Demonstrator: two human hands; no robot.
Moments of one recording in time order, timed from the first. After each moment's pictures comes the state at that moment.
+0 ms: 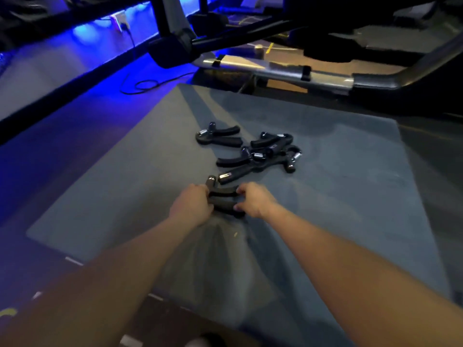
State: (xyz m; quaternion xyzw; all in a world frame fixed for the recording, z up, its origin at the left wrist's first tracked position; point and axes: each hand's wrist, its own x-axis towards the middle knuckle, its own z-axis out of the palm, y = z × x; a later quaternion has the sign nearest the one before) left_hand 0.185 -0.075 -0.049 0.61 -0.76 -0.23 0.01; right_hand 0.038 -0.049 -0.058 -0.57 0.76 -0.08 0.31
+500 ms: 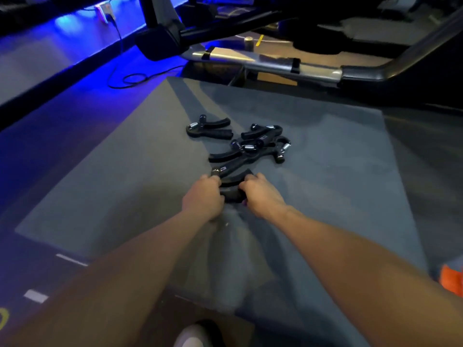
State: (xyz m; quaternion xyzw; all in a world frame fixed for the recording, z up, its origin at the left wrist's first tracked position) left_hand 0.151 -0.052 -0.046 0.58 -0.78 -0.24 0.02; right_hand 0.020 -0.017 -0.057 -0.65 0.74 -0.03 0.17
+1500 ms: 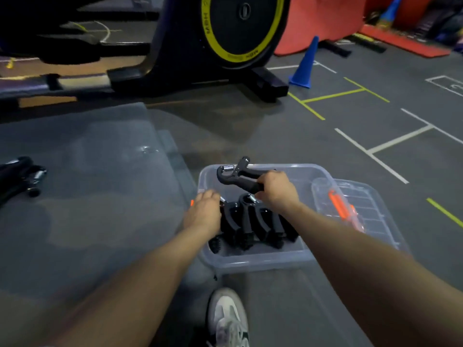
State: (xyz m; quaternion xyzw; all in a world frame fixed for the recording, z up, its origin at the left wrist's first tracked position) left_hand -0.179 0.257 -0.052 0.20 -0.96 -0.21 -0.05; right_hand -0.273 0.388 0.006 -0.21 0.97 -0.11 0.11
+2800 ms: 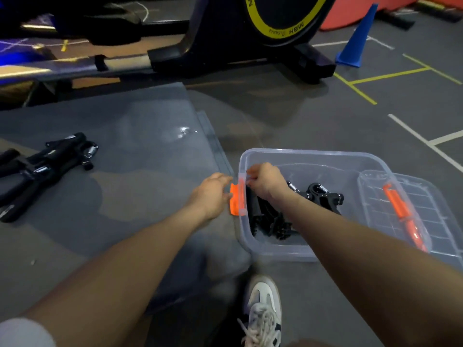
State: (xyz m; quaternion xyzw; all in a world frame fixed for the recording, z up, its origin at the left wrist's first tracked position) left_hand -0.146 0.182 -0.059 0.20 -0.94 -0.28 -0.06; right_hand -0.245 0.293 -0.040 -0.25 0.92 -0.22 0.20
